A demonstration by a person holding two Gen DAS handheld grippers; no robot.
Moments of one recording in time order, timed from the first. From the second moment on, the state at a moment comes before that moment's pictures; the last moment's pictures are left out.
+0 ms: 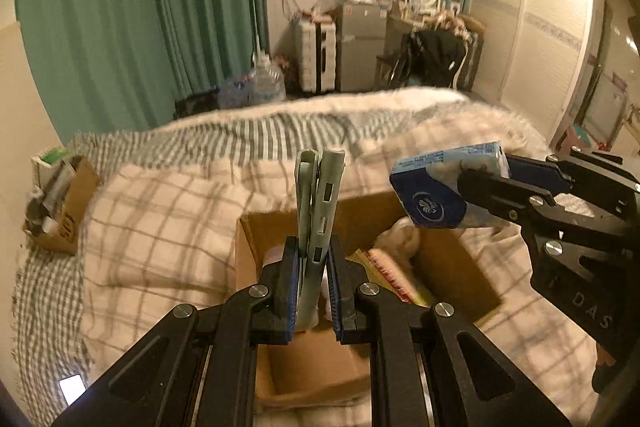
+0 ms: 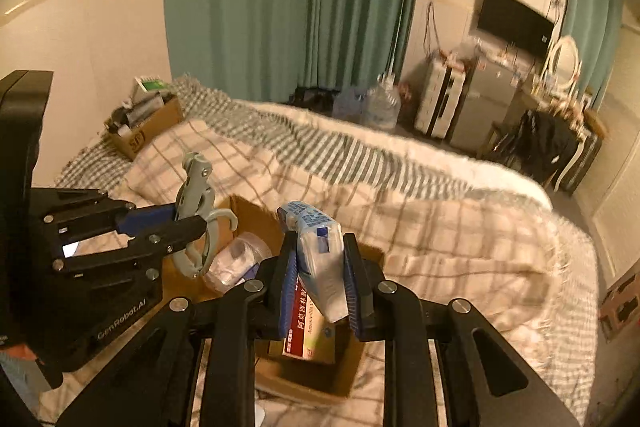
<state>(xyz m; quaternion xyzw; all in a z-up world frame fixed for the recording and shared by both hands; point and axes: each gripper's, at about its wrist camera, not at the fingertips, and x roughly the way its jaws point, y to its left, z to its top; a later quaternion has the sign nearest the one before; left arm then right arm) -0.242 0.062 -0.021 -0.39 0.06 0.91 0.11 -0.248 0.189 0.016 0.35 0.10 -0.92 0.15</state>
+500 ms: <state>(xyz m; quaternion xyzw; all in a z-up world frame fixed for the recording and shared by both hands) -0.256 0.069 -0.049 -0.43 0.07 0.89 0.12 -0.266 0.211 -0.025 0.37 0.08 -0.92 0.13</state>
